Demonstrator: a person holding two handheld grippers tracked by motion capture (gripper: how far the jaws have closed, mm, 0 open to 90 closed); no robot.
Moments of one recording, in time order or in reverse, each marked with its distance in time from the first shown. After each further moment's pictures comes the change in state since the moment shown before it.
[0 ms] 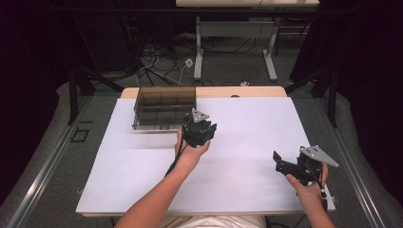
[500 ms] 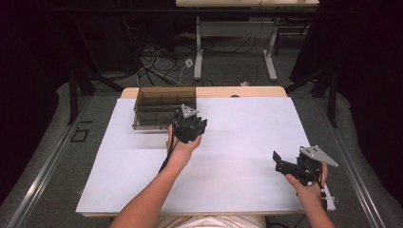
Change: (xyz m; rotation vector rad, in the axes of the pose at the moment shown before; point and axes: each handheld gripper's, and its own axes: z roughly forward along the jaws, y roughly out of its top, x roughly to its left) left arm 0.026 0.003 -0.008 -0.008 0.049 -0.042; right arm 0.000 0.000 0.000 0.006 0.005 -0.006
